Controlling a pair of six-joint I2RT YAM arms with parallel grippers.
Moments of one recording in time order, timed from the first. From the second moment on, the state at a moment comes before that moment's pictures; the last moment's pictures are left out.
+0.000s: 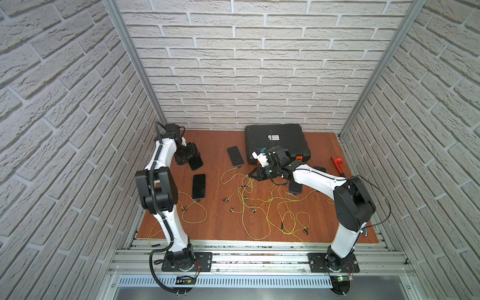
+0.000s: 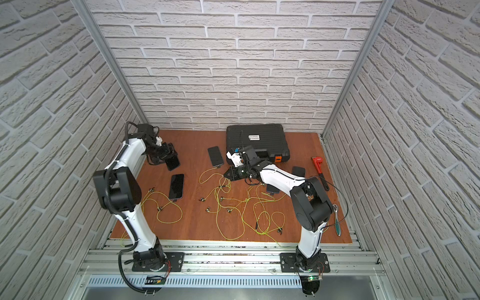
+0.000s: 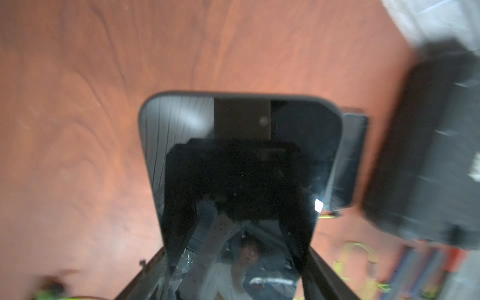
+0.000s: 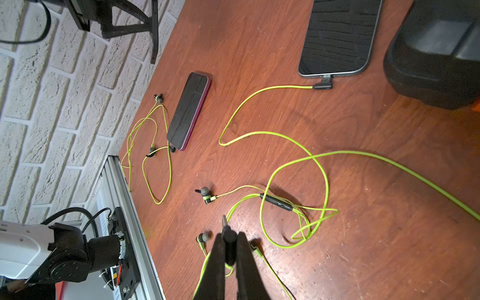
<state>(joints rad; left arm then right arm) 0.14 1.89 1.63 -0.89 0.34 -0.43 0.53 1.82 1.28 -0.25 -0.55 0.37</state>
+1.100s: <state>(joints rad) -0.25 1.55 0.97 0.01 0.53 -1.78 0.60 1.64 1.00 0.25 -0.25 0.25</state>
